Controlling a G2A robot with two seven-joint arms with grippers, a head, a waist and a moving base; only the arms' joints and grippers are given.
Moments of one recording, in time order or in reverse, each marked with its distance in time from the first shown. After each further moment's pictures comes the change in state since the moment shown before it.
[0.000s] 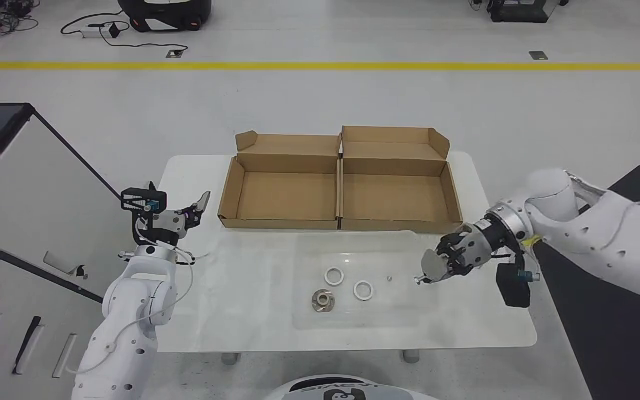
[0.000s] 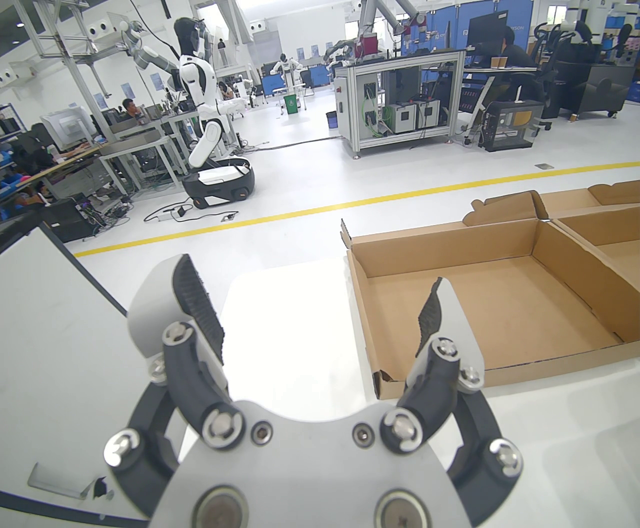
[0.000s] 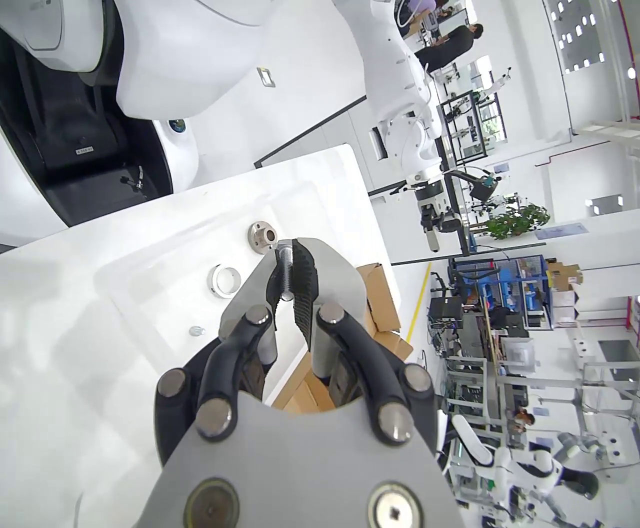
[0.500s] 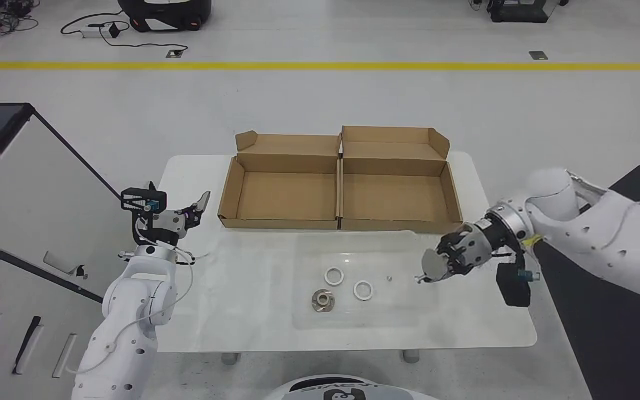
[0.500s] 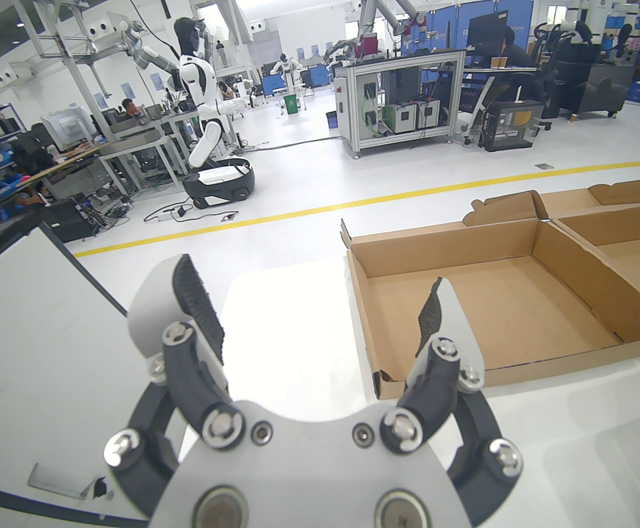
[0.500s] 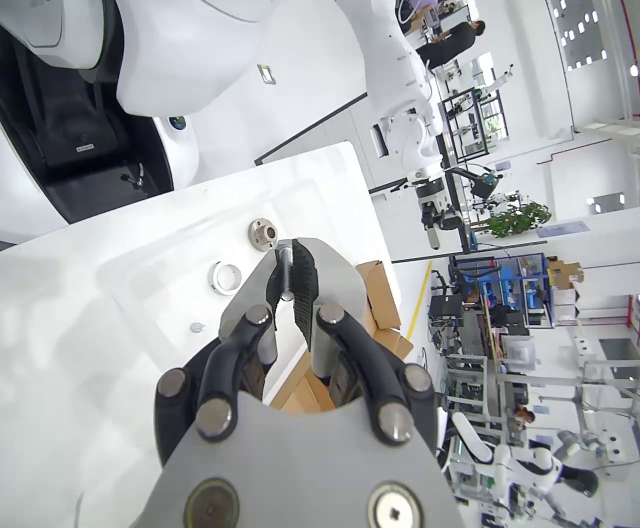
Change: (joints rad) left arm 0.000 0.000 0.000 0.000 0.000 0.000 0.000; right arm 0.010 0.003 -0.004 0.006 -0.016 -0.011 -0.017
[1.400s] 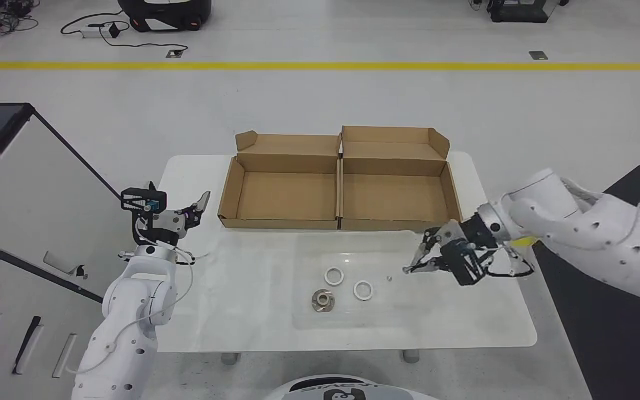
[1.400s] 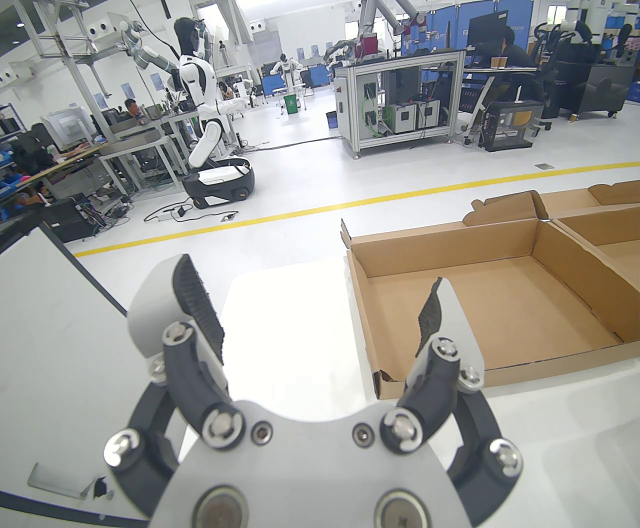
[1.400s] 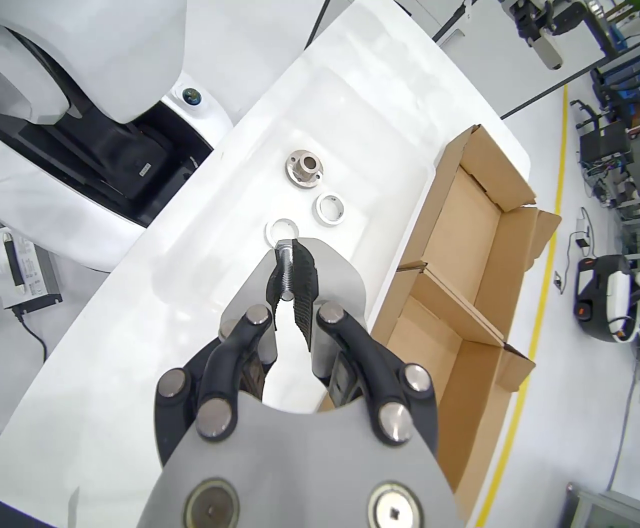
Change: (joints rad) left arm 0.000 0.000 0.000 0.000 0.000 0.000 0.000; right arm 0.016 0.019 0.000 -0.115 0.304 -0.561 0.564
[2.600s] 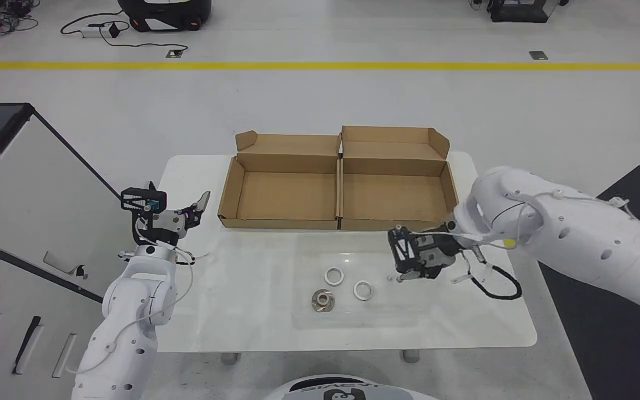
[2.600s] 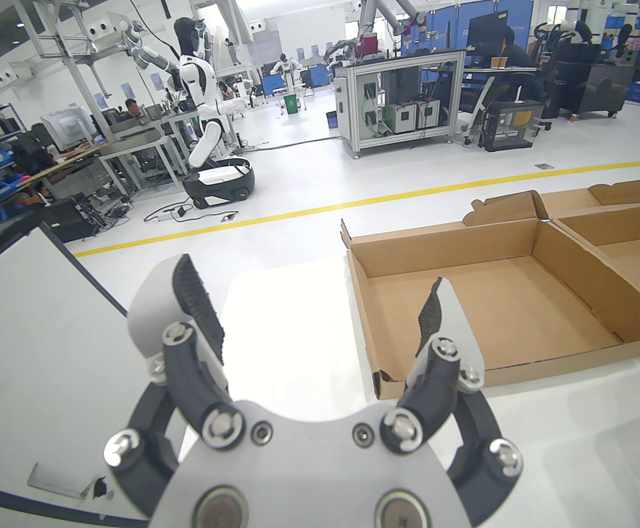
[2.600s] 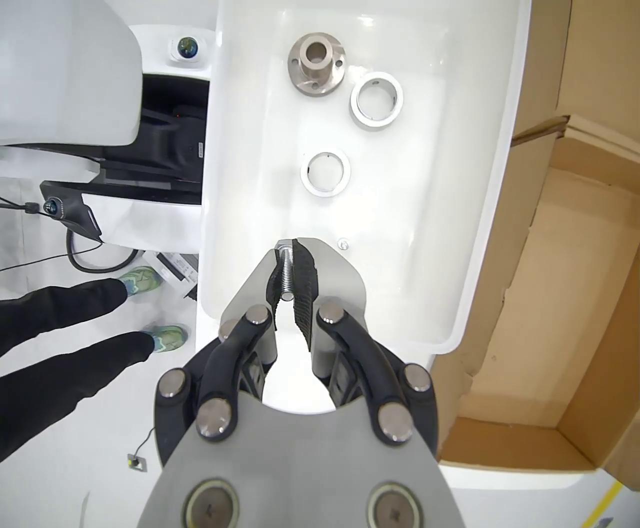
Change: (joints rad) left arm 0.000 0.000 0.000 0.000 0.000 0.000 0.000; right arm 0.032 -0.088 0.002 -0.127 1.426 -0.061 1.701
